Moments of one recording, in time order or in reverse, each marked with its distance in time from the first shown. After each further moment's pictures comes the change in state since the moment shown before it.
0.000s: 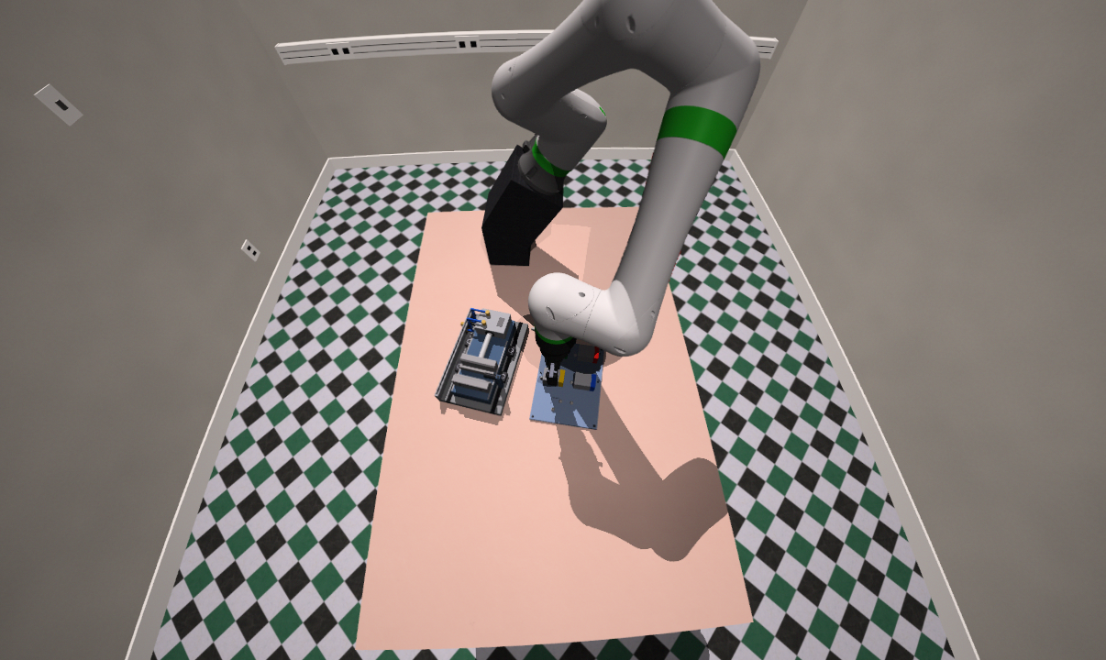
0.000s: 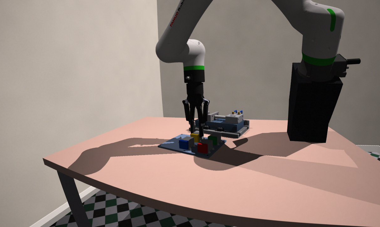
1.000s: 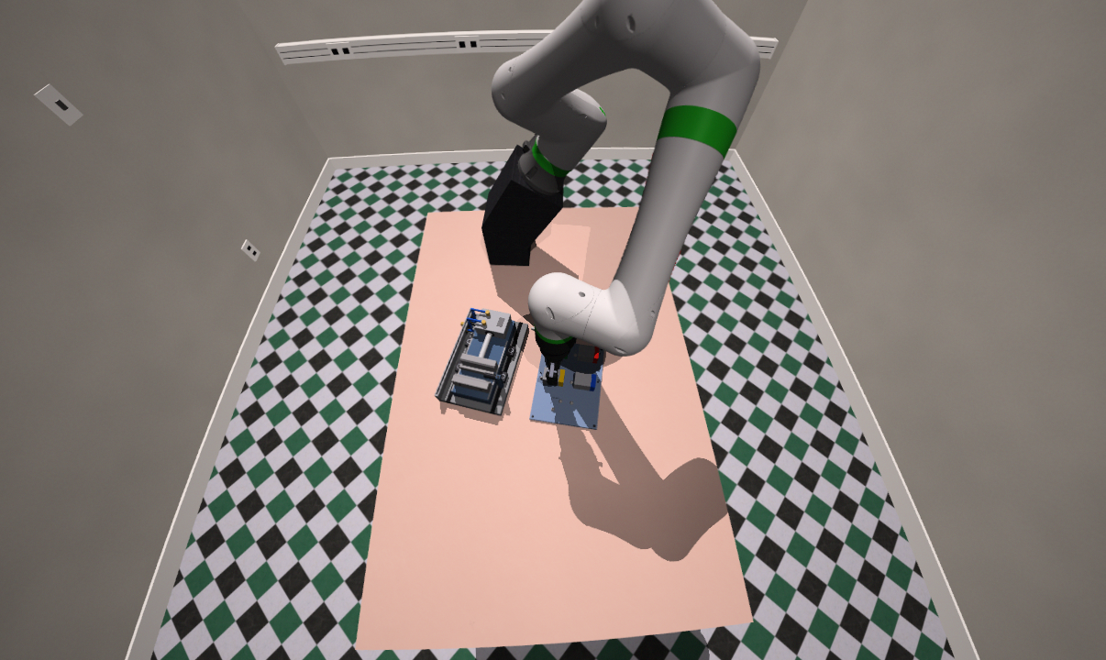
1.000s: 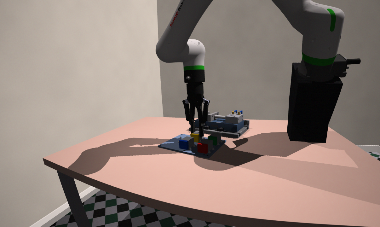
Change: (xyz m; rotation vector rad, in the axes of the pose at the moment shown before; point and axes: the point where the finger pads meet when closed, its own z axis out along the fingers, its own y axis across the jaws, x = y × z) arm 0.000 0.001 0.000 -0.001 0.000 0.000
